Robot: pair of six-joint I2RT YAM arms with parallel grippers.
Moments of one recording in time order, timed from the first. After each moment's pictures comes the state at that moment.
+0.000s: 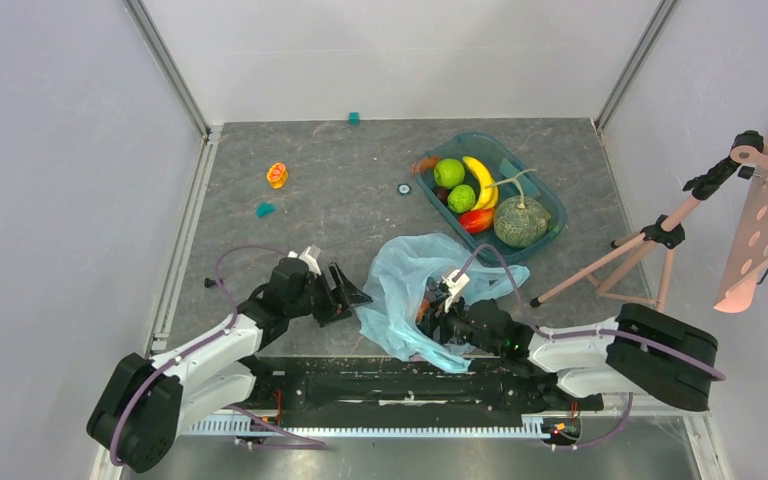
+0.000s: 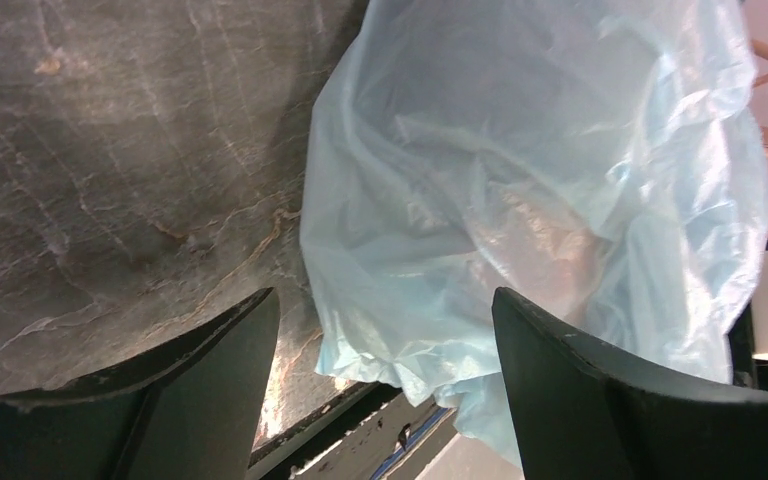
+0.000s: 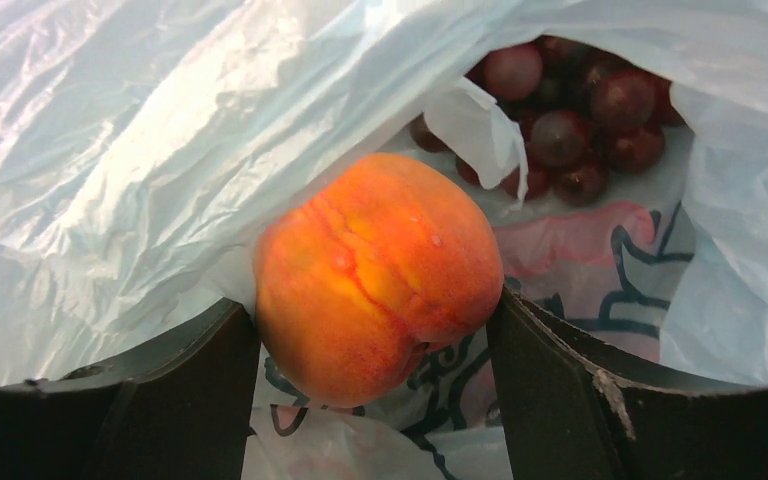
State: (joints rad) left arm -0.51 0.98 0.27 0.03 0.35 -1.00; right arm 1.06 1.22 0.12 0.78 0.10 0.36
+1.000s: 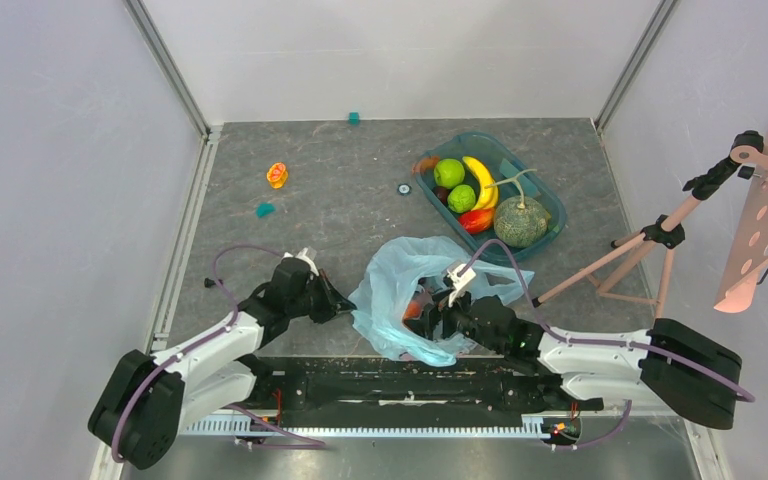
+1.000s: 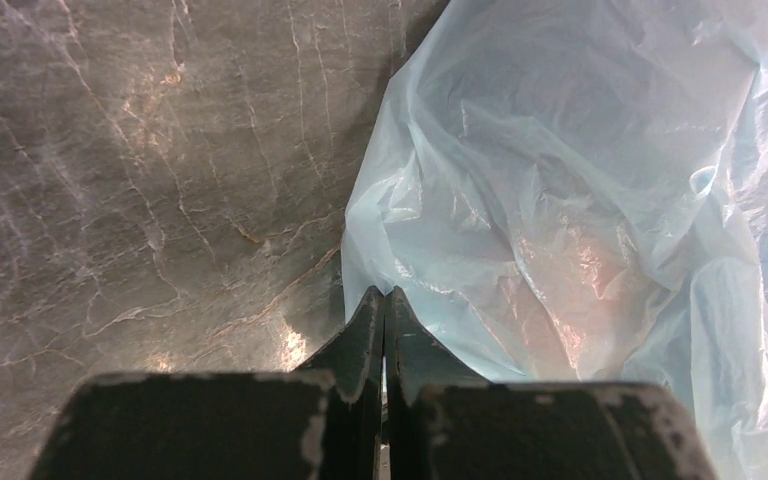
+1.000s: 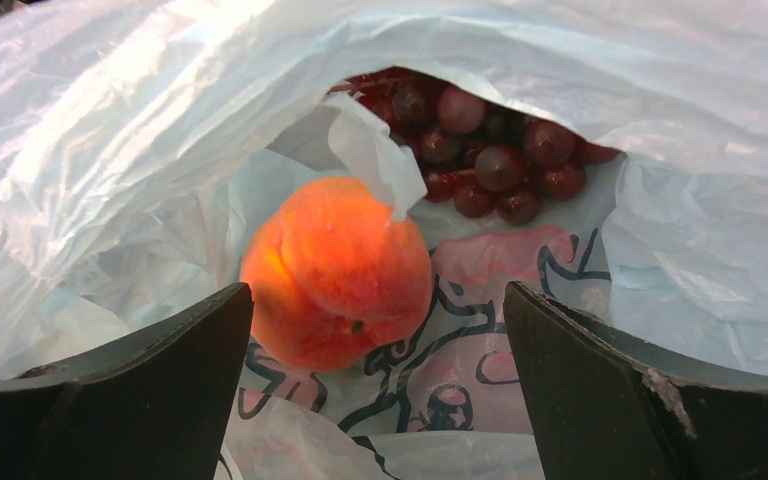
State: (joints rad) left arm -0.51 1.00 0.27 -0.02 0.27 -0.98; right arm 1.06 1.07 0.16 0.60 0.18 0.35
